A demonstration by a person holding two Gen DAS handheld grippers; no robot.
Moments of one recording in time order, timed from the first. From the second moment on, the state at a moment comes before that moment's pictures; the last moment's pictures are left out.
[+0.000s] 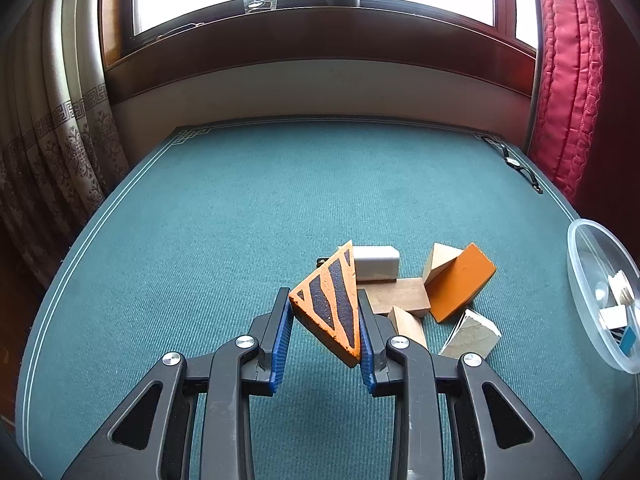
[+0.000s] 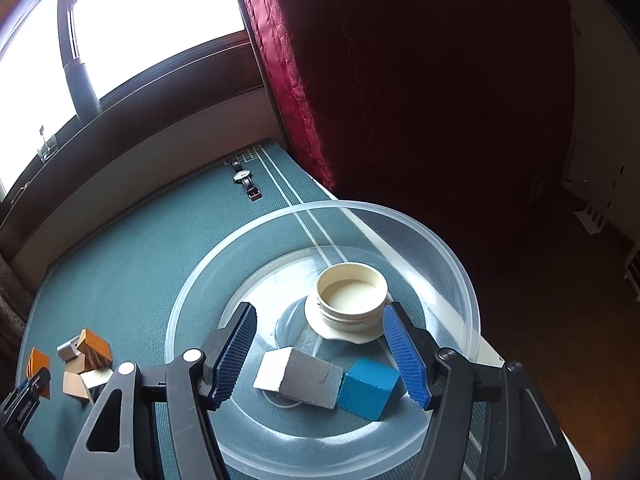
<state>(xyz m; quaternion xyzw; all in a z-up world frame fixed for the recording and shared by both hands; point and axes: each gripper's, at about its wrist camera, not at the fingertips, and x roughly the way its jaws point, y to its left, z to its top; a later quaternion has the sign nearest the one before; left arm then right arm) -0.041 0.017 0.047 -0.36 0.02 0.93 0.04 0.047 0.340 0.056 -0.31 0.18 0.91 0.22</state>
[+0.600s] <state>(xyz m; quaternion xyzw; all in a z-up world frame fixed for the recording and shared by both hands) -0.024 0.099 0.056 -0.36 0.05 0.92 0.11 0.081 0.369 0.055 -0.29 0.18 0.91 0.24</state>
